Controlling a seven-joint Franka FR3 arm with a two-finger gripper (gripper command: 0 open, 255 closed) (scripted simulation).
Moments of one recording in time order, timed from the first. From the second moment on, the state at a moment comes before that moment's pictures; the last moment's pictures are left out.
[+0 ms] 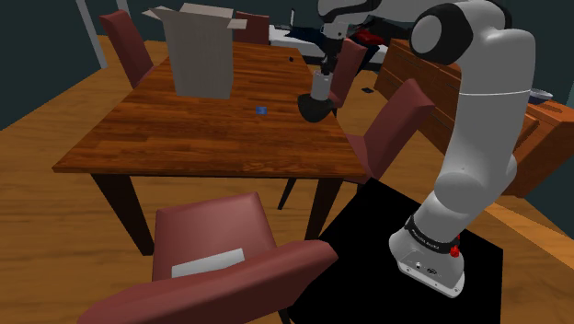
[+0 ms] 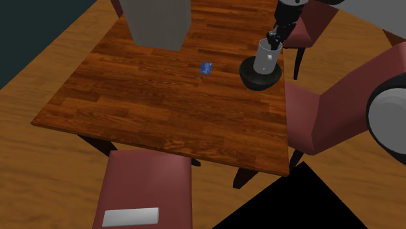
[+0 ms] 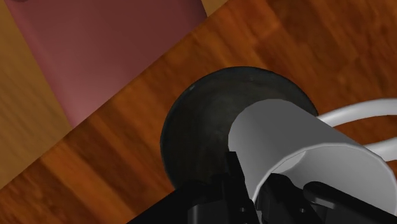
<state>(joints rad) -0.24 0.41 -0.26 -1.40 0.10 1.74 -0.62</state>
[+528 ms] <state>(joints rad) -0.23 0.41 -0.26 -1.46 0.10 1.80 -0.62</state>
